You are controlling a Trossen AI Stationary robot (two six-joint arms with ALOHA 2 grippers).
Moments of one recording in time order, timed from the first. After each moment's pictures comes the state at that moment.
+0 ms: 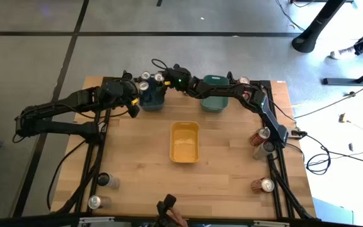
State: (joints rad) left arm 0.32 0.85 0.87 -0.66 -0.39 -0.16; right arm -0.41 2.29 1.76 0.35 0.10 -0.03
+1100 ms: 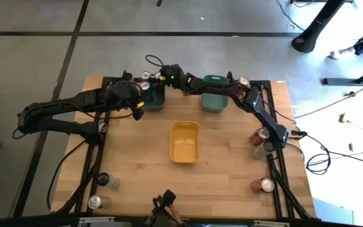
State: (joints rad) left arm 0.28 0.92 0.87 -0.64 -0.39 -0.15; right arm -0.42 2.41 1.99 0.08 0.19 0.10
